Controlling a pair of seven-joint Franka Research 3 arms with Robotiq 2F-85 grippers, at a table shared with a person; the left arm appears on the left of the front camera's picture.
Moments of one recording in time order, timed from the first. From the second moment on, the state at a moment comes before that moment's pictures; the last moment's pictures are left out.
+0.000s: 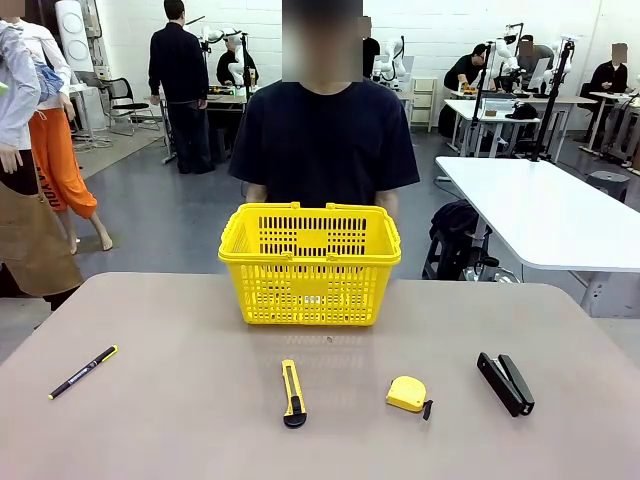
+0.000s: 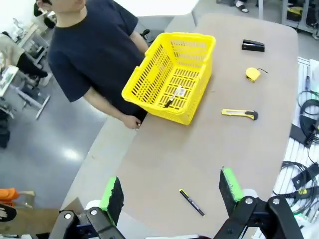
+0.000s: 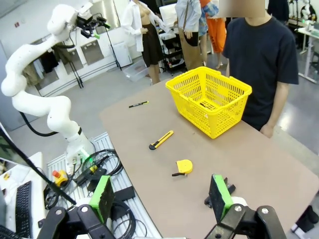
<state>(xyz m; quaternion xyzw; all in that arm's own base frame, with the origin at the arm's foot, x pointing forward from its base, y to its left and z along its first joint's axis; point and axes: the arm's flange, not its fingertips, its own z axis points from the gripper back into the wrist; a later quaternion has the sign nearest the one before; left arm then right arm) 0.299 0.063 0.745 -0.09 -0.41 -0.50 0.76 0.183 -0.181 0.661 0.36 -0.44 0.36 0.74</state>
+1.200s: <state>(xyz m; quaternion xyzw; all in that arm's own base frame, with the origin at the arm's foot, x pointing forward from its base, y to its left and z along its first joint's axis) 0.290 0.157 0.686 -0.15 -0.41 -0.53 0.73 0.183 -0.181 0.662 0.36 -0.44 0.36 0.74</state>
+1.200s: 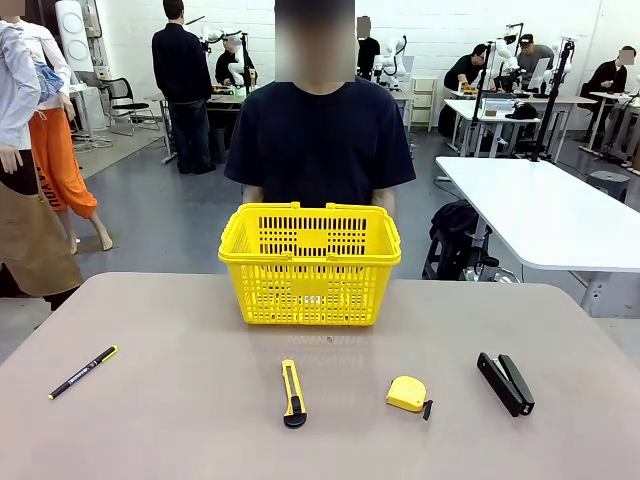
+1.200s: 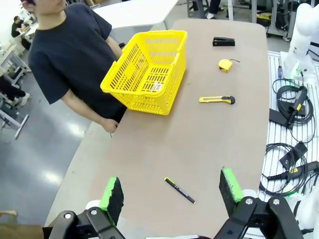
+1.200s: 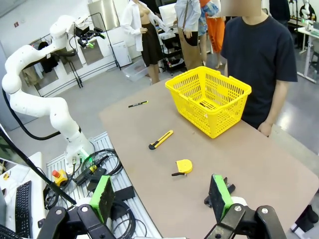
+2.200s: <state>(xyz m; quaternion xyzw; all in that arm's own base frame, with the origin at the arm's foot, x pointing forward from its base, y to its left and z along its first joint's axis) 0.293 0.155 0.684 -0.16 -0.41 -0.53 0.73 0.182 -0.181 0.662 0.36 -0.44 0.36 0.74</state>
